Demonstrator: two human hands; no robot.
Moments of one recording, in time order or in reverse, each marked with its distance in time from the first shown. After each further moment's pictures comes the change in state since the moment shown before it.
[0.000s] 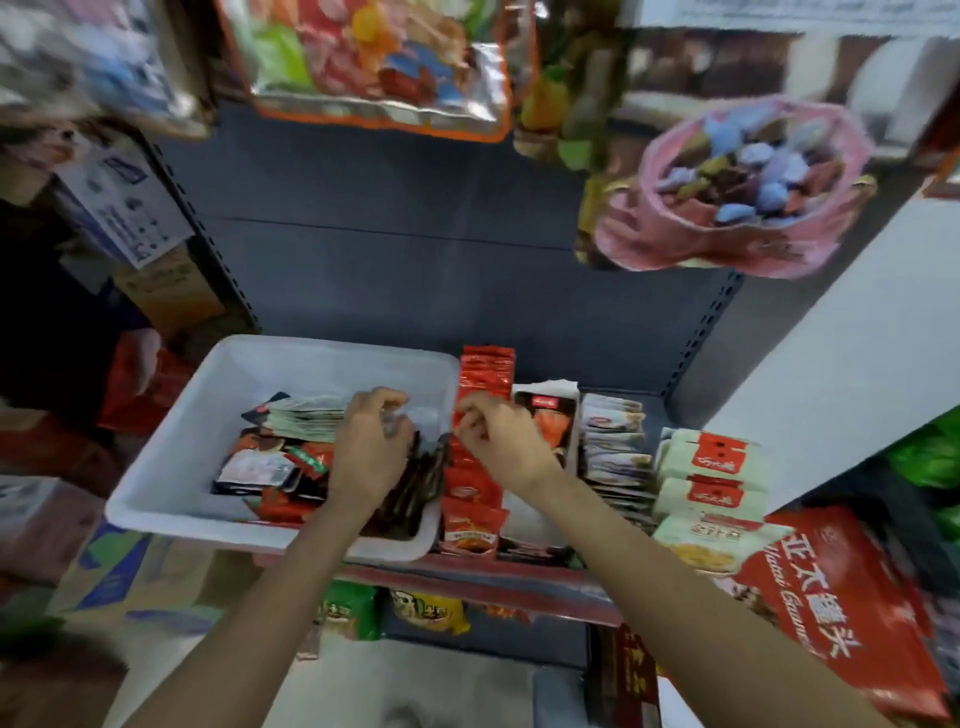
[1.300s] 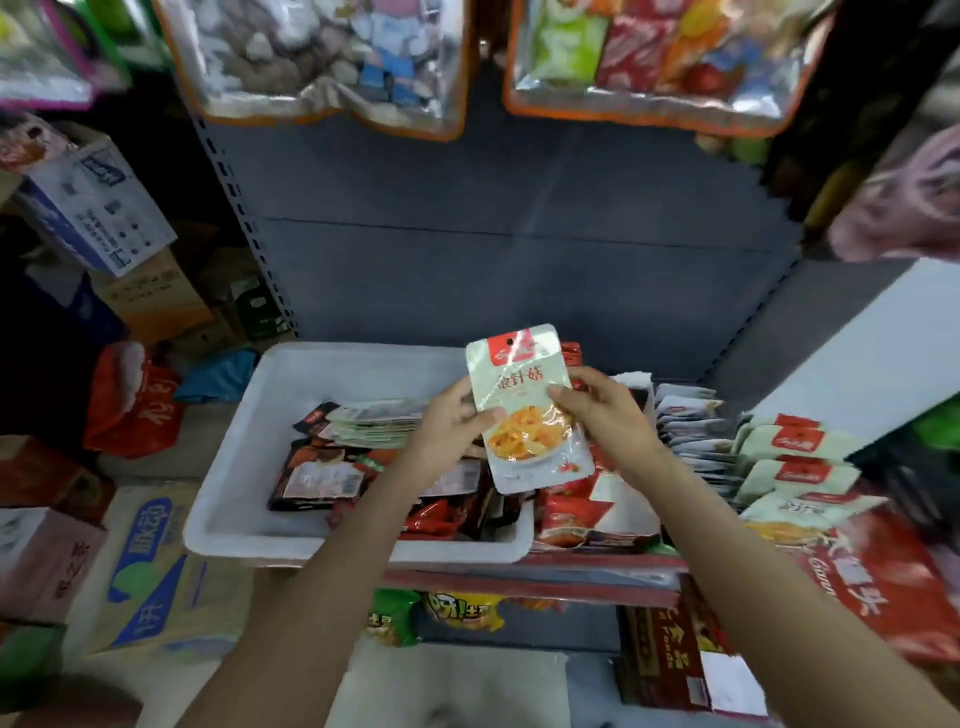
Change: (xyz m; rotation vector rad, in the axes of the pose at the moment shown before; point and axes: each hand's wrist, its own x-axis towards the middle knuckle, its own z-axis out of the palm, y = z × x) left_hand 0.032 -0.028 -0.036 -0.678 -0.562 -0.119; right_hand 0.009 -0.035 0.007 0.704 0.188 0.366
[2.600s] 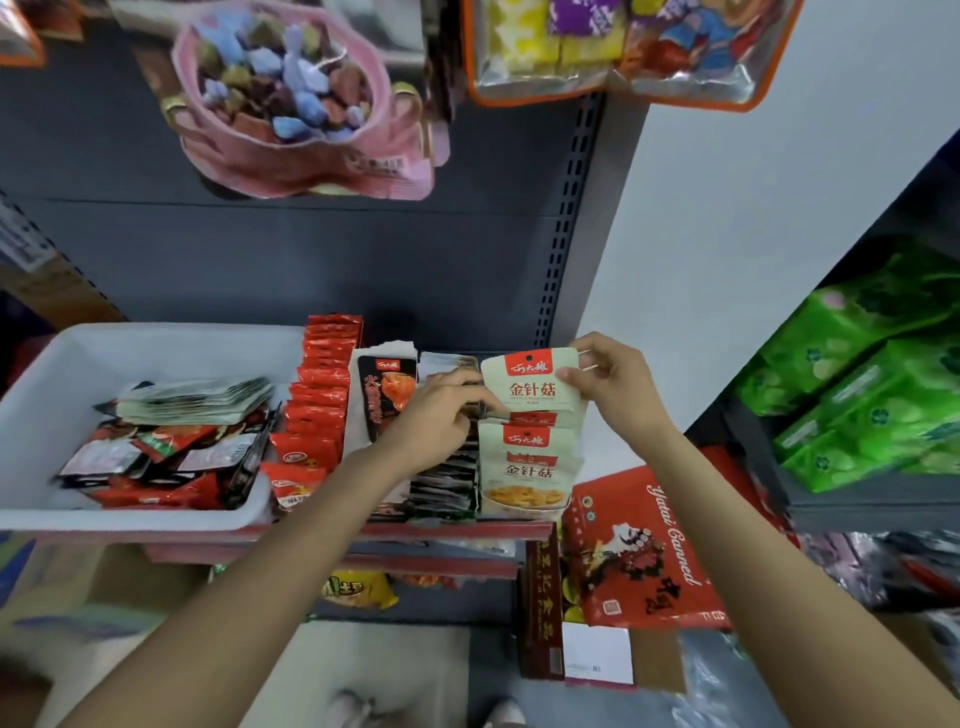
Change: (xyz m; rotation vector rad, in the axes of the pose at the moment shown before) left_hand 0.036 0.022 0.267 0.863 -0.150 0.271; right_hand -0.029 0.045 -0.298 -0.241 0.130 -0.209
